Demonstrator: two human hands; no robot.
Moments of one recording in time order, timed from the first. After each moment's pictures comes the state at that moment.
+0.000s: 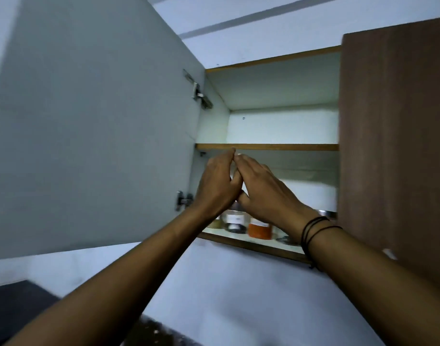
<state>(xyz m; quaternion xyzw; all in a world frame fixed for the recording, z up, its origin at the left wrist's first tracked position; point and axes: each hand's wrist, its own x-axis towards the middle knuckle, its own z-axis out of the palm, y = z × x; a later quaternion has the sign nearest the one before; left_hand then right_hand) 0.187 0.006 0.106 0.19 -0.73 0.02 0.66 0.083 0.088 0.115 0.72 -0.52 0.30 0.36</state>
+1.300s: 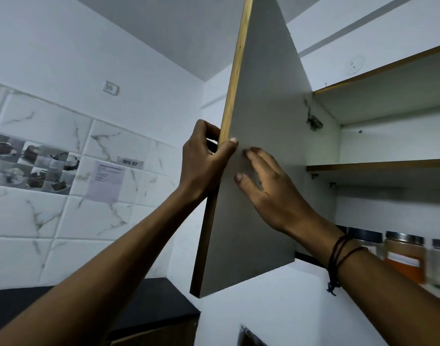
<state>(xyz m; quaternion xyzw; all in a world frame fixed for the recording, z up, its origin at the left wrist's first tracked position) 0.446 0.089 0.130 0.25 -0.57 0.12 0.78 0.290 0.068 0.116 0.83 -0.24 0.48 0.16</state>
